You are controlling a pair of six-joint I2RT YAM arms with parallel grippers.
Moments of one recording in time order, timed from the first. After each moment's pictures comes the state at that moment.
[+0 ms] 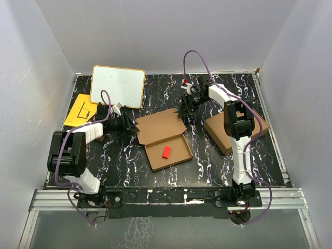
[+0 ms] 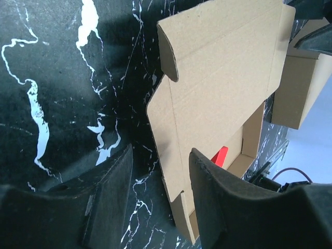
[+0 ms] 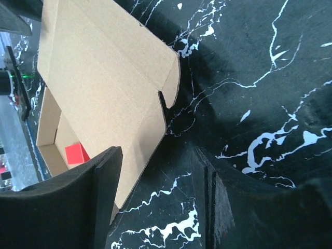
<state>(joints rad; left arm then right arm) -0.08 1.60 0.78 -0.12 0.63 -0.52 0.20 2.32 1.85 -0.80 -0.95 -0.30</state>
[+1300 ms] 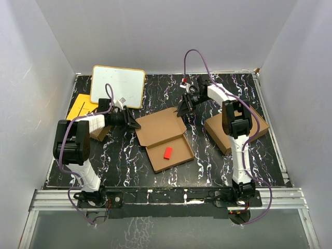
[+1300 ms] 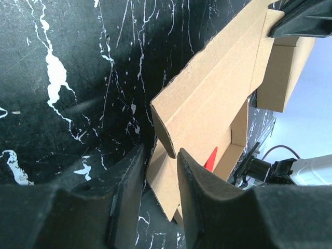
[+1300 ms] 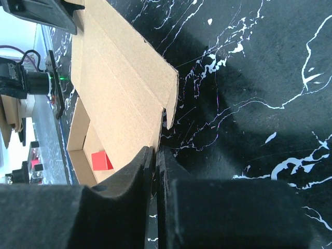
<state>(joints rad) -0.06 1.79 0.94 -0.14 0.79 -0.43 0.20 2.38 1.92 -0.84 -1.09 -0.28</state>
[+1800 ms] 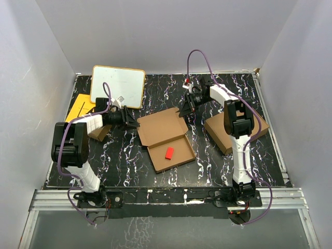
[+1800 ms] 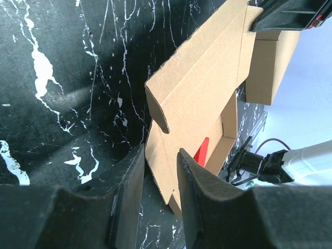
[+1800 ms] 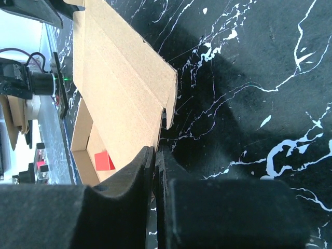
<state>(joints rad) -0.04 1.74 0.94 -0.18 0.84 -0.41 0.18 2.37 1.89 -0.84 -1.11 -0.28</state>
